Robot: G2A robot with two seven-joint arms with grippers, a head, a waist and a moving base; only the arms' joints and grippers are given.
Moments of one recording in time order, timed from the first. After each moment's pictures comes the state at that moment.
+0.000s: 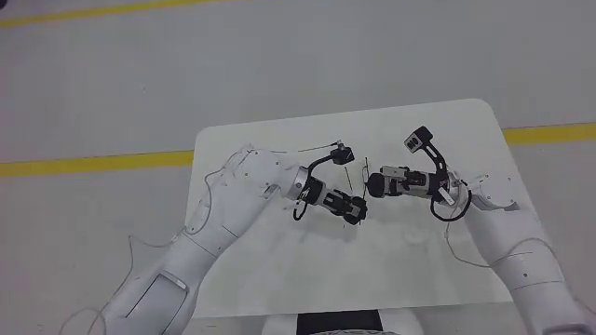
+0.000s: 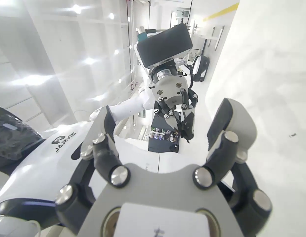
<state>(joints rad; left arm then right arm) 0.90 -1.29 -0.81 -1.28 -0.08 -0.34 -1.34 -1.28 -1.21 1.36 -1.25 0.48 -0.34 1.37</state>
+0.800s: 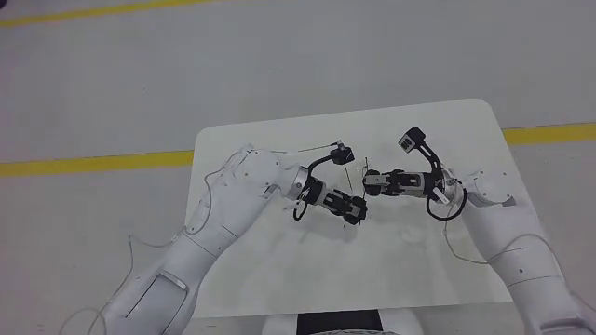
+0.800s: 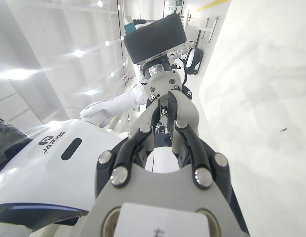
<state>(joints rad) 0.90 -1.29 -0.81 -1.28 -0.08 -0.34 -1.34 -1.25 -1.21 1.34 -1.25 0.43 -0.34 1.39</state>
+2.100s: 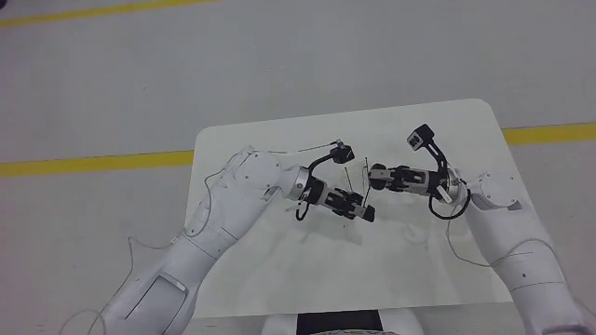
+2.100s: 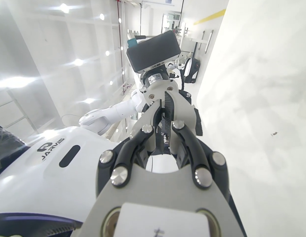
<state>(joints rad) 0.92 -1.28 -0.81 -1.30 -0.07 -0.34 -1.28 -1.30 -1.22 1.41 -1.27 0.40 -0.34 1.32</state>
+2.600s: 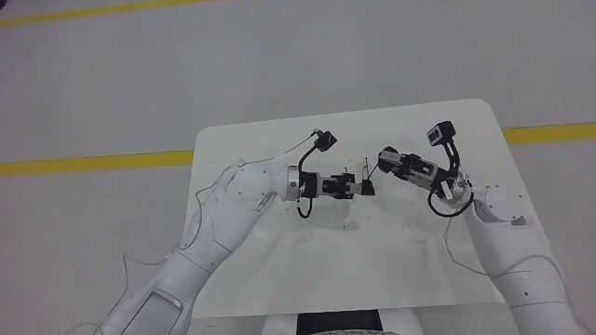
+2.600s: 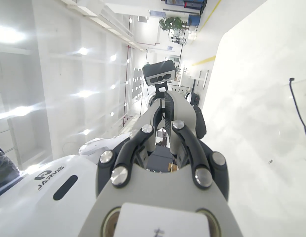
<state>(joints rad) 1.02 -1.25 -0.88 -1.34 -0.12 -0.34 -1.00 -1.41 -1.26 1.48 -1.39 0.38 -0.34 1.04</state>
